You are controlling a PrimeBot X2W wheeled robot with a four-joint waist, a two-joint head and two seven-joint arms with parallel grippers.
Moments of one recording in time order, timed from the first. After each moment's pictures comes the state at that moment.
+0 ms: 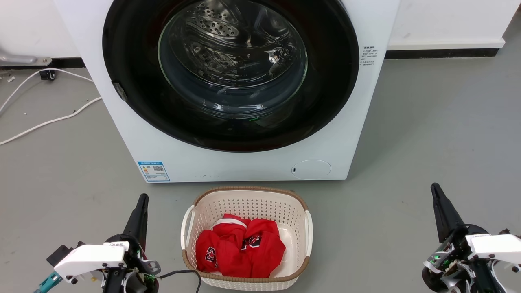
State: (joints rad) left arm -0.10 0.05 0.11 0.25 -1.61 -0.13 0.11; right arm -0.10 -0.06 -0.11 0.24 1.62 0.13 0.11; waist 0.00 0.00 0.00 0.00
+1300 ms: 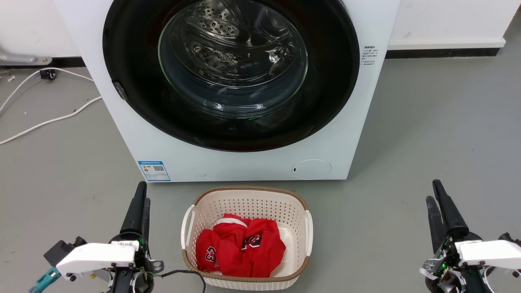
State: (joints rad) left arm -0.08 0.05 0.07 0.18 -1.50 -0.13 0.03; right arm -0.06 -0.05 -0.07 0.19 1.52 0.13 0.03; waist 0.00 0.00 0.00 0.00
